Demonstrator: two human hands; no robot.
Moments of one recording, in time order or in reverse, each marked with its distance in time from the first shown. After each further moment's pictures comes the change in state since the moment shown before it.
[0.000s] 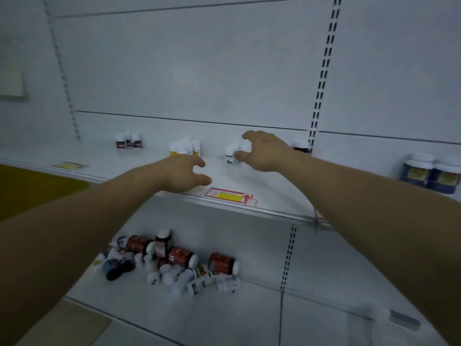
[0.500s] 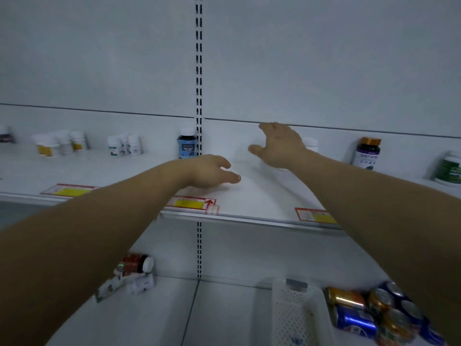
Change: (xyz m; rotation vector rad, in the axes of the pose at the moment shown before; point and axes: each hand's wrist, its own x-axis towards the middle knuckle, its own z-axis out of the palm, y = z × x) left_hand 0.050 0.285 0.089 -0.129 -0.213 0.243; right_hand -0.116 0.270 -0.055 -0.172 0.156 0.268
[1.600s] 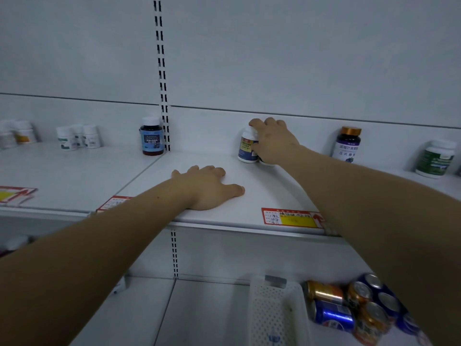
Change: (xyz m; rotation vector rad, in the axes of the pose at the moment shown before) left_hand 0.023 0.053 0.057 0.233 0.000 -0.066; right_hand 0.022 0.070 0.030 -0.013 -0.007 0.033
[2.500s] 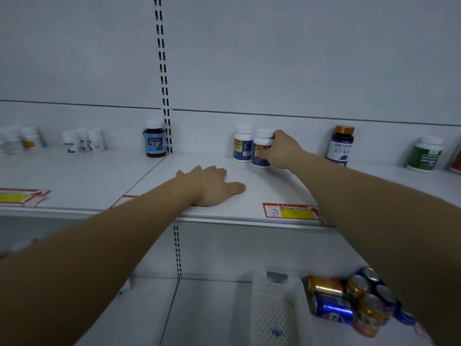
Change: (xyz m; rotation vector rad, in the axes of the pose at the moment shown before) left_hand -0.001 0.000 -0.002 0.039 -0.023 0.007; right_hand -0.035 0.001 -0.010 0.463 -0.067 0.288
